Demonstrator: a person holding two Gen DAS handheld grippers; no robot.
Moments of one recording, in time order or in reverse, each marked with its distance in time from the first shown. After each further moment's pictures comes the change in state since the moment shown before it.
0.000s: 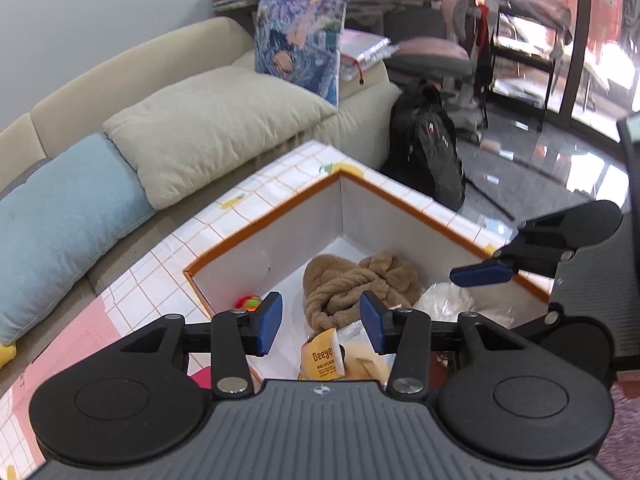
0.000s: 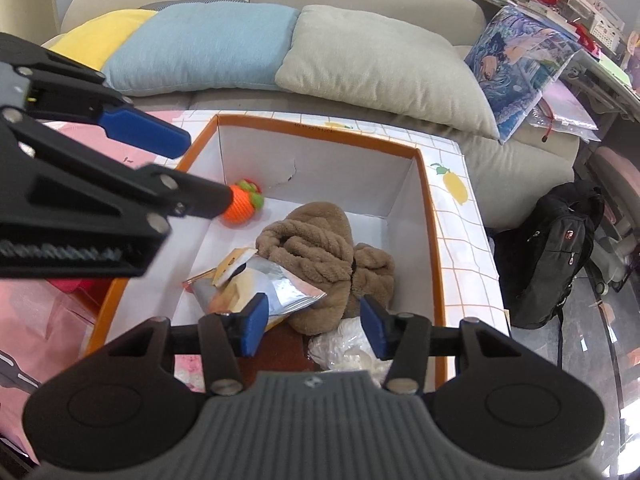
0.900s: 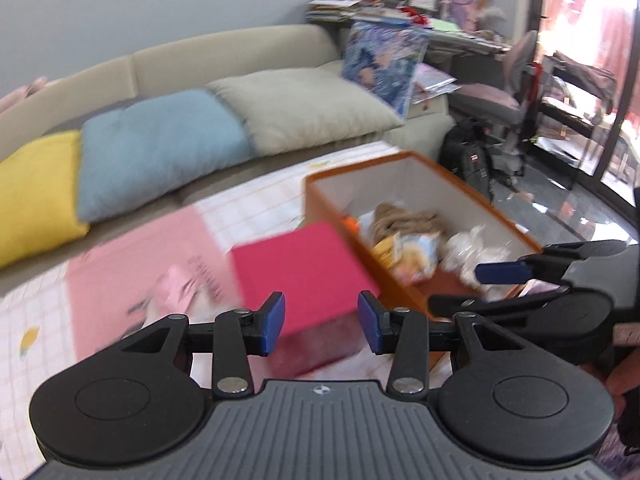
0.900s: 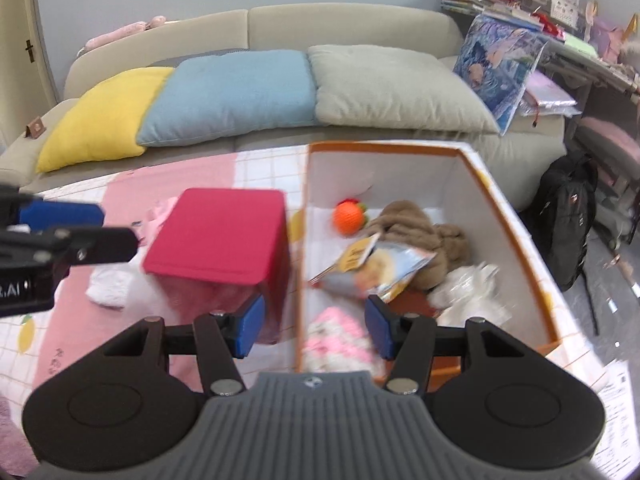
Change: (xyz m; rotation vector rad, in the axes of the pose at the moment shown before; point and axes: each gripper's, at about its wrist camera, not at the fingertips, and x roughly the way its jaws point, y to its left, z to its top) left arm -0.130 0.050 -0.121 -0.249 -0.041 0.098; right arm -0.074 0.114 -0.040 0.185 -0.109 0.031
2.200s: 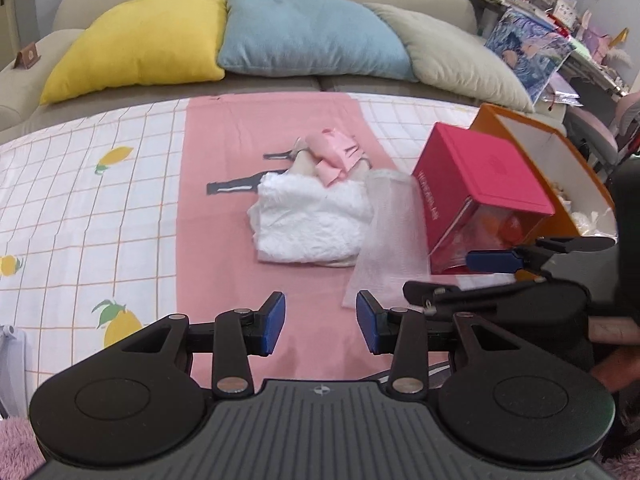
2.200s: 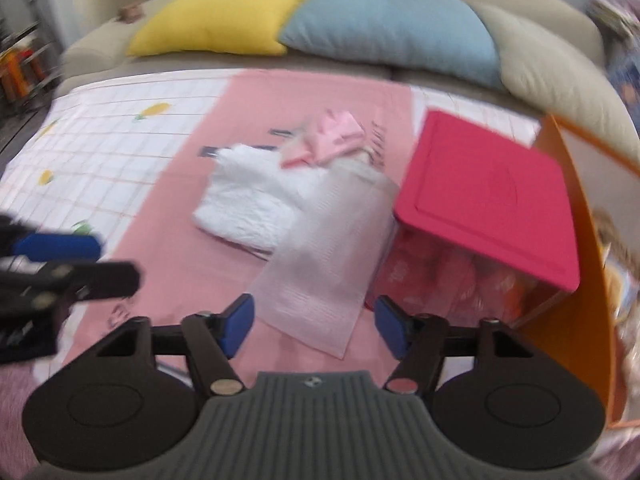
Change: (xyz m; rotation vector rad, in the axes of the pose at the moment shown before) left arm -0.008 0.127 -0.107 -0.351 0.149 0.142; right arm 0.099 0.165 -0.022 -0.231 0.185 0.167
